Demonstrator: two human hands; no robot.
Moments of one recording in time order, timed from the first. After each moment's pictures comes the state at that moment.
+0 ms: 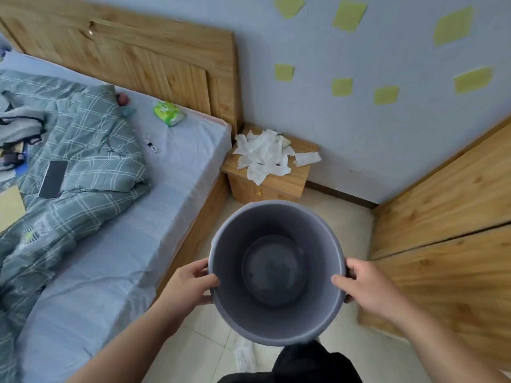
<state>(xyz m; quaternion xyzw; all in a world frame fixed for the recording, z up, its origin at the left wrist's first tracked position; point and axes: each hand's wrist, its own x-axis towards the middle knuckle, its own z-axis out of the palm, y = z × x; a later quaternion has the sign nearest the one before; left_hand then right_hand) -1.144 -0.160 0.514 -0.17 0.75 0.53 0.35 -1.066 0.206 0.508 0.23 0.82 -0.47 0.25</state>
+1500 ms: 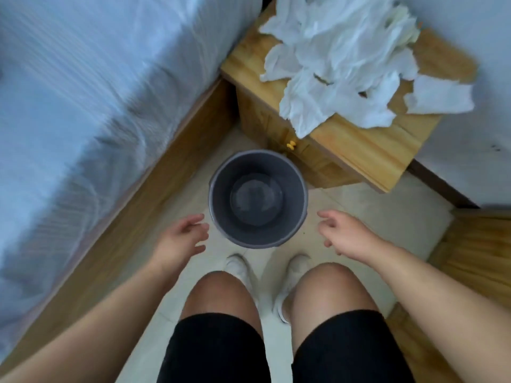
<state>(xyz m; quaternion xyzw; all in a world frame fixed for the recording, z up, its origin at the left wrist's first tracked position) -1.343 -0.139 0.062 -0.40 0.68 0.55 0.30 -1.388 0.215 0.053 0.19 0.80 -0.34 0.45</state>
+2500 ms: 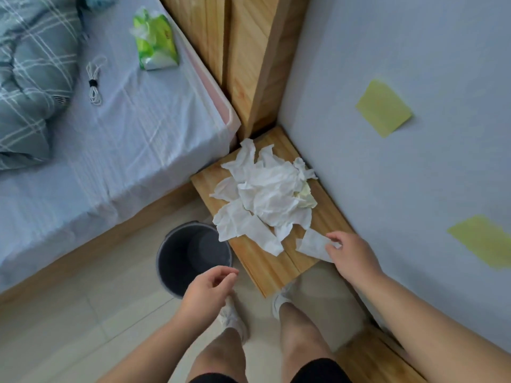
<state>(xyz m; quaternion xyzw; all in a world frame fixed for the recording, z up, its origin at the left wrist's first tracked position) -1.483 0.130 0.263 -0.41 0.69 0.53 0.26 -1.663 0.397 0.244 0.02 0.92 -0.17 0.36</state>
